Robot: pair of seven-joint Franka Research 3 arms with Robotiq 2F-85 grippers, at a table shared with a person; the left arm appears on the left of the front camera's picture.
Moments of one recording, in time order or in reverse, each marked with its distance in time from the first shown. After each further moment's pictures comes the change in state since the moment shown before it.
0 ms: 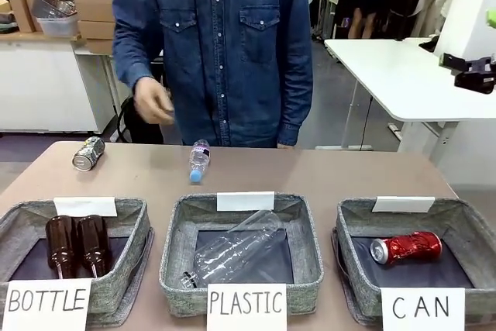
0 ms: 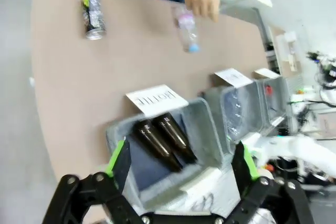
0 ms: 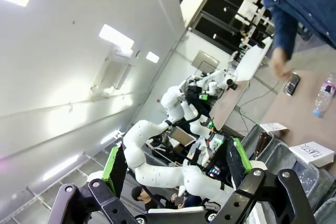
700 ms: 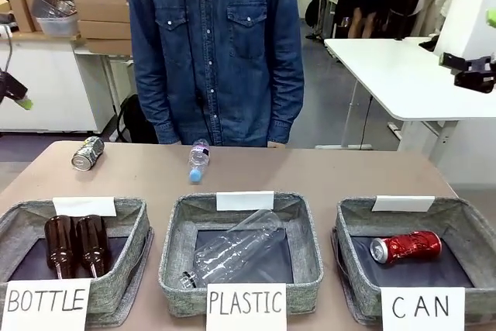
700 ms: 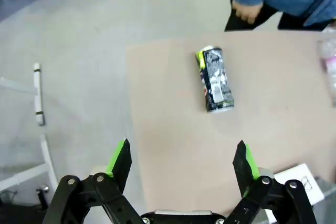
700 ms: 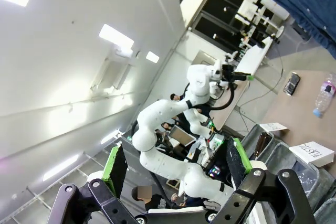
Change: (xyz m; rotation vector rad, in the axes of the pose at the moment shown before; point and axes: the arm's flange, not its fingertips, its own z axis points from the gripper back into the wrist) left arm 0.119 0.053 -0.175 0.610 0.071 -0.220; right arm 0.000 0.000 0.000 0.000 0.001 0.000
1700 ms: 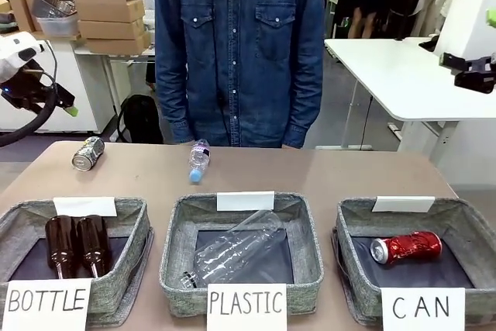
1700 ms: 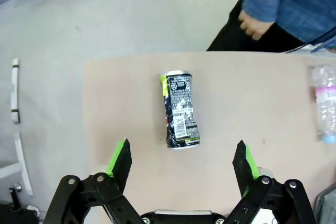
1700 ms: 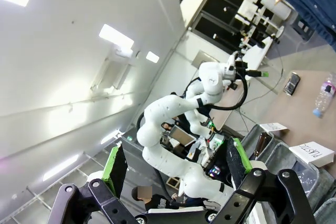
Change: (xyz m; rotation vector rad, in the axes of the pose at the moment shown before) left arm 0.020 -0.041 -0.063 -0.055 -0.010 0.099; right arm 0.000 0.000 0.000 0.000 0.000 0.000
